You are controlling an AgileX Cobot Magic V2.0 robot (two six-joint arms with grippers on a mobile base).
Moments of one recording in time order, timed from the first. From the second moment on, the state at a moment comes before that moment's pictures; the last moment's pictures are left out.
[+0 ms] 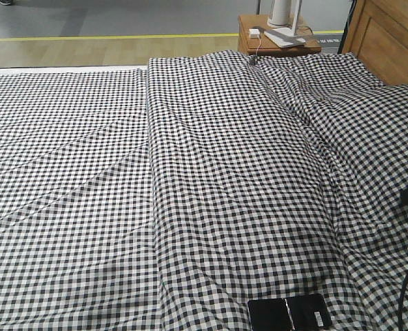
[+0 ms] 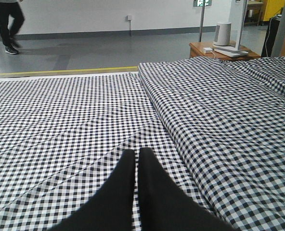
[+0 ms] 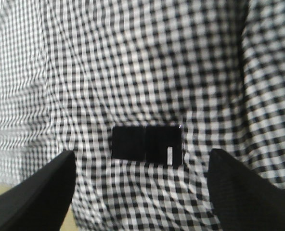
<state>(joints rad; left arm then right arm) 0.00 -0.02 0.03 -0.14 0.23 0.14 -0.60 1.90 -1.24 0.70 1.13 -0.82</state>
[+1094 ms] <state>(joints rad) 0.00 -0.02 0.03 -0.14 0.23 0.14 -0.48 2.59 -1.26 0.89 1.07 -1.18</state>
